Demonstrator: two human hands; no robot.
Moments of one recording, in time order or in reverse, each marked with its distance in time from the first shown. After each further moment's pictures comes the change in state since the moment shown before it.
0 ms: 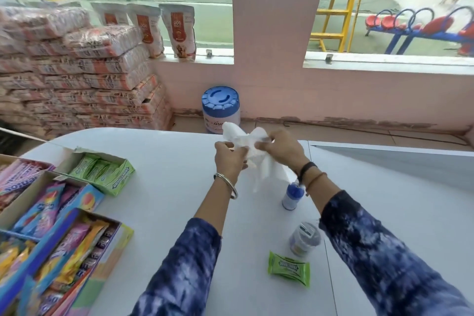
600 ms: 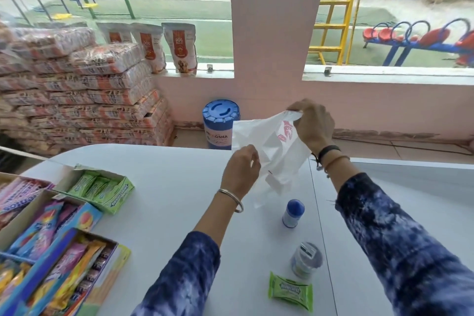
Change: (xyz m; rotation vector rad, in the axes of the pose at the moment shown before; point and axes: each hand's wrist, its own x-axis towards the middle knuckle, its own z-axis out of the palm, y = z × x) left_hand -0.002 0.008 0.013 0.818 -0.079 0.792; right_hand 0.033 -0.002 -0.075 -0.202 0.585 -0.161
